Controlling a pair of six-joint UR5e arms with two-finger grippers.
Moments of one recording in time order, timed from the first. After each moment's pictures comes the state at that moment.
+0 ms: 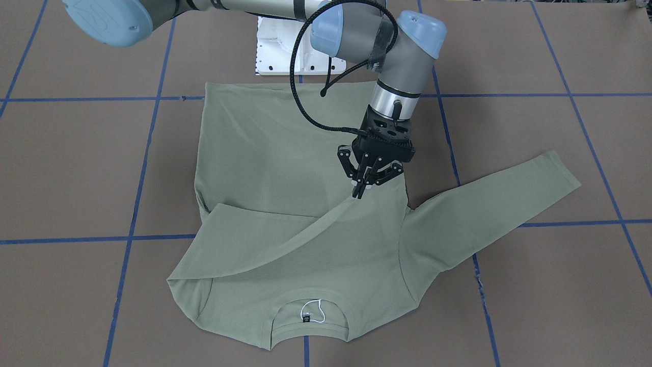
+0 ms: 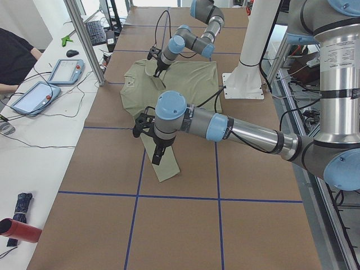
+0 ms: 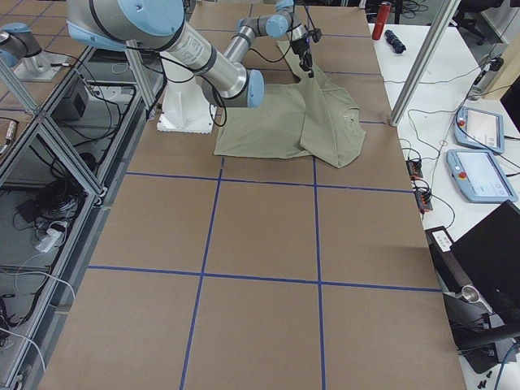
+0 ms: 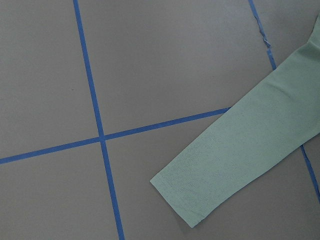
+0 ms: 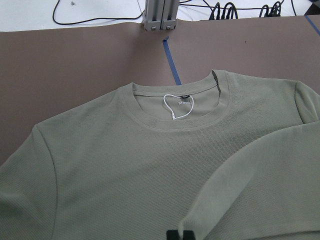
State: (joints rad) left arm -1.60 -1.45 -1.96 -1.59 -2.47 0.03; right arm 0.45 -0.26 1.06 -1.73 1.32 1.46
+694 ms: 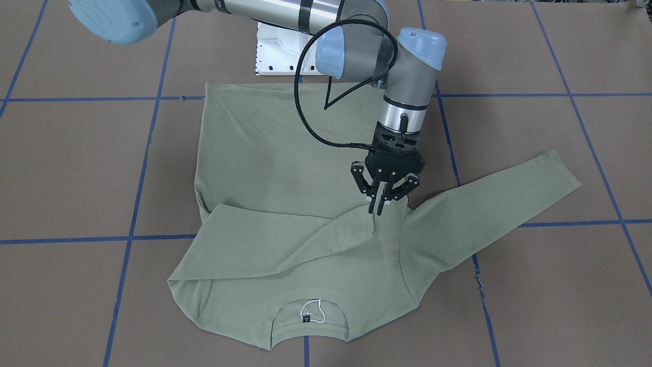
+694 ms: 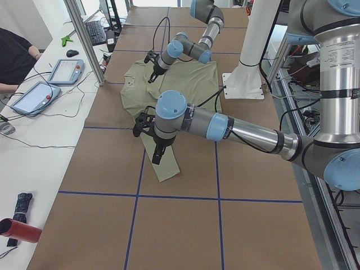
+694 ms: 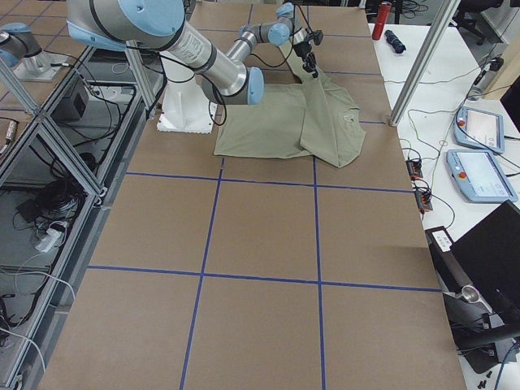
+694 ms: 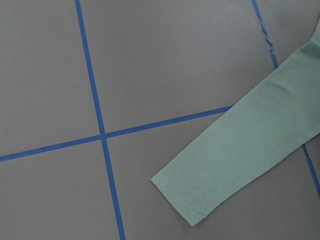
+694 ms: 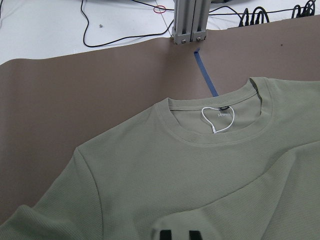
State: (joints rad) left arm -1.60 -1.45 -1.96 -1.59 -2.47 0.03; right arm 0.46 -0.23 0.93 -1.50 1.28 1.49
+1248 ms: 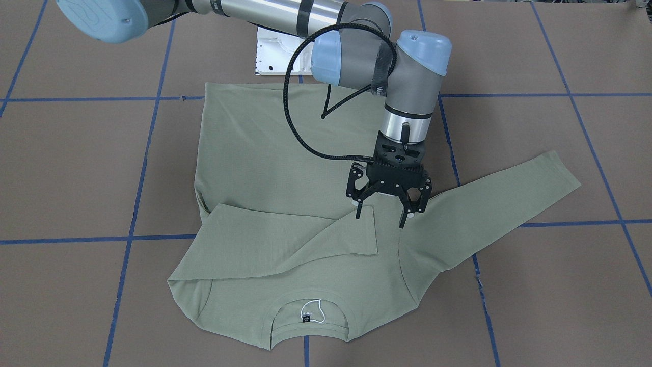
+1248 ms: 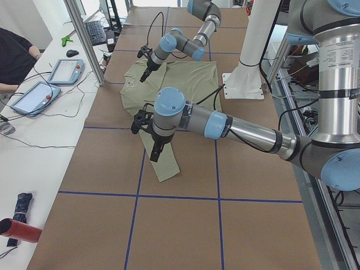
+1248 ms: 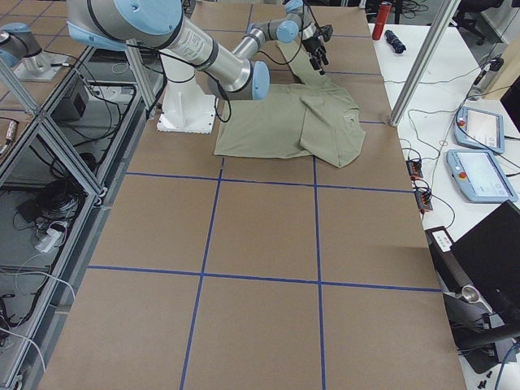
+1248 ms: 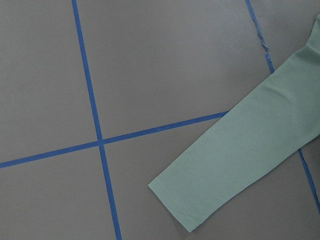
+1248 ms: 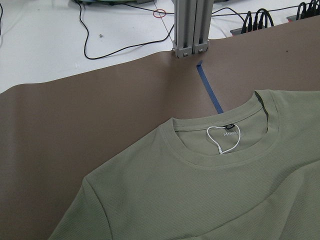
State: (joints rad) left arm -1.60 -1.50 -1.95 -1.59 -2.46 0.00; right arm 0.55 -0.20 0.91 -1.48 1.43 1.48
